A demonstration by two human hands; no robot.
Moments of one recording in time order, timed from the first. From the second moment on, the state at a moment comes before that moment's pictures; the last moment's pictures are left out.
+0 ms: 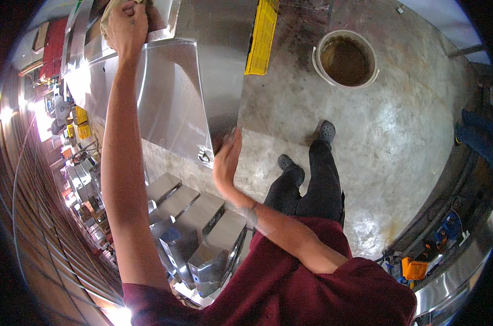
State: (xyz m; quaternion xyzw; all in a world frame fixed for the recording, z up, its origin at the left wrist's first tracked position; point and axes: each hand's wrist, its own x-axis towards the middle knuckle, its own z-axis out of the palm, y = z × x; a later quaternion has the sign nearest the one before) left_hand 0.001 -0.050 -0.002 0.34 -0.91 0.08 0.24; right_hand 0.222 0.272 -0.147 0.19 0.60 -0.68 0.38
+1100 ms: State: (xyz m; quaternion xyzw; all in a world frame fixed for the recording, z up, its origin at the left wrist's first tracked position) left_hand 0.015 -0.059 0.043 0.33 -0.92 -0.04 0.20; right_hand -0.028 0.226 -0.027 -0.19 0.69 -0.69 -0.09
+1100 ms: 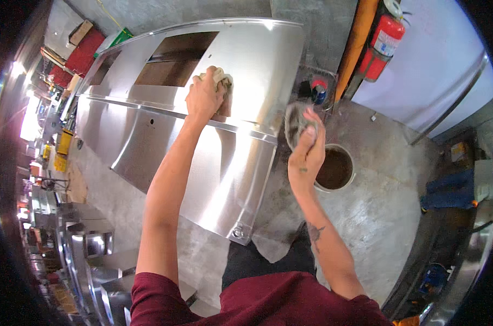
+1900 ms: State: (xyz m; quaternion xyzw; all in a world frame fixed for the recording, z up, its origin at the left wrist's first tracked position) left_hand 0.202 -0.438 0.035 0.32 -0.89 -0.12 0.32; right_hand 0.026 0.052 -0.014 -0.34 0.90 -0.17 -0.22
